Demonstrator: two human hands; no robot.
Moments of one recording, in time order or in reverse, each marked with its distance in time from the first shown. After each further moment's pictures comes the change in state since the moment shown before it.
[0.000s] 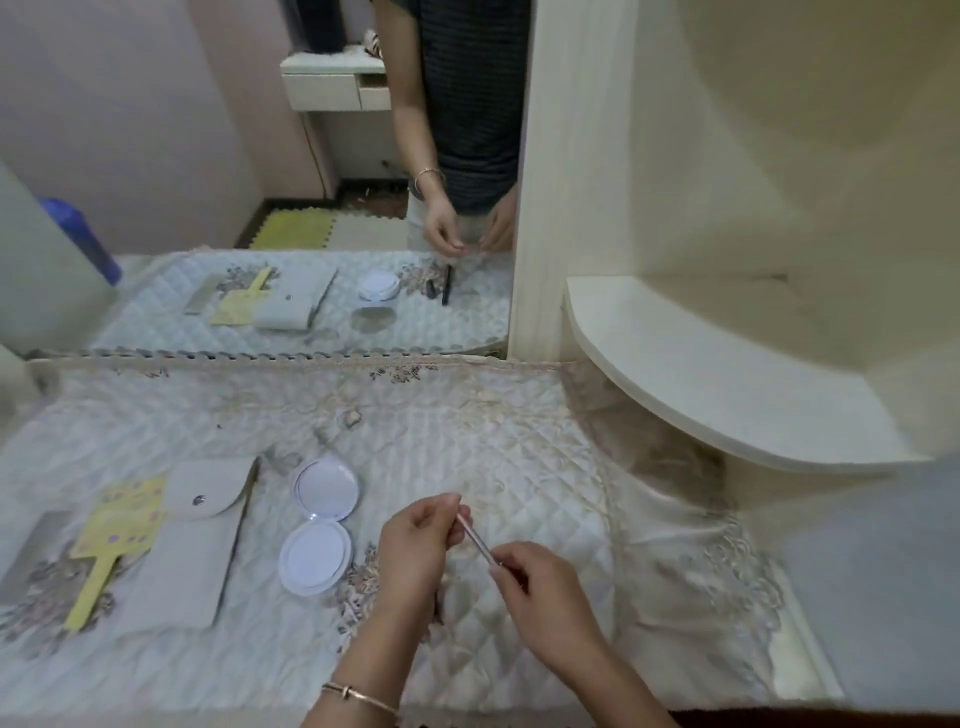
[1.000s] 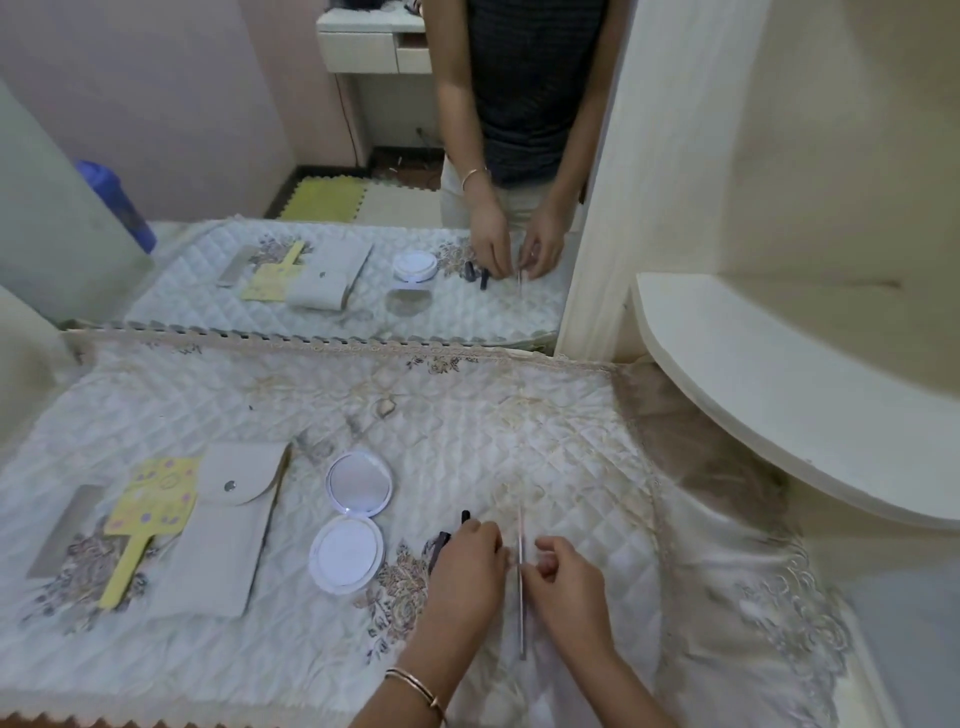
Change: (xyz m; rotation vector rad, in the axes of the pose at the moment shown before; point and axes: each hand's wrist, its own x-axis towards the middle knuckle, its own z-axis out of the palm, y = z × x) left_hand 0.027 -0.032 -0.002 1.111 -0.225 0.345; right_hand 0.031 0.016 0.034 0.055 0.096 0.331
